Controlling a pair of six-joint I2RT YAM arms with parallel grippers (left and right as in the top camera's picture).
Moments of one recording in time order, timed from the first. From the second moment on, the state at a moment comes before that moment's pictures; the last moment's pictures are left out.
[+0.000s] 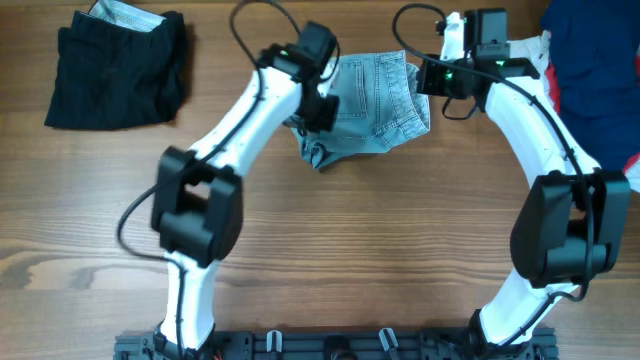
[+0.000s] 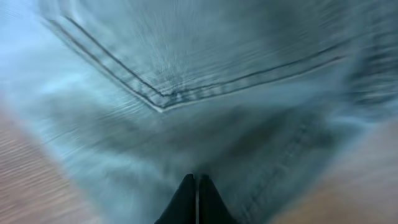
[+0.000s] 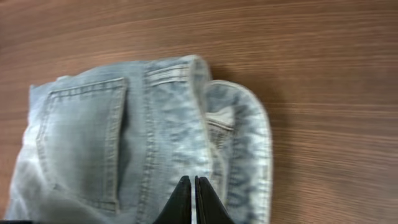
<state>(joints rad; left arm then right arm) -0.47 2.20 1.86 -1.04 0.11 -0.16 0.05 1.93 1.50 -0.54 -0.28 0.17</state>
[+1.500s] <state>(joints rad) -0.09 2.29 1.82 -0.52 -0.18 -0.03 -0.06 1.93 1.50 -0.56 -0.26 0.20</state>
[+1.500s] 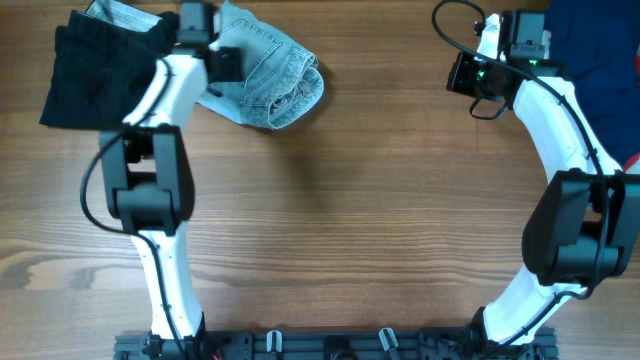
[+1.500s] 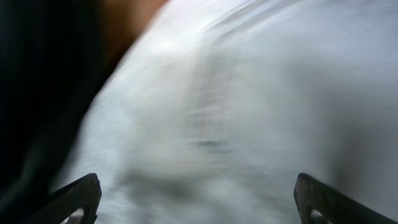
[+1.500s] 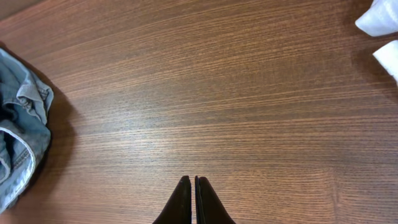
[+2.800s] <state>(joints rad) -0.41 2.34 1.85 -0.77 -0.30 0.20 -0.06 1.93 1.50 -0.56 -0.26 0.20</state>
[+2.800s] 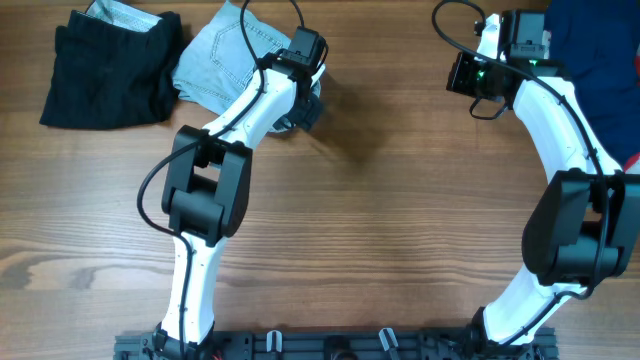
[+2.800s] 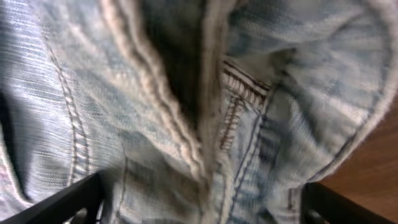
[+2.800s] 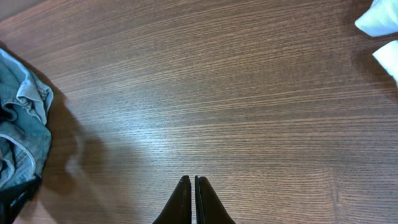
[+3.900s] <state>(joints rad) -0.41 2.36 1.86 -0.81 -0.58 0.02 -0.06 1.93 1.50 -0.56 -0.26 0.20</state>
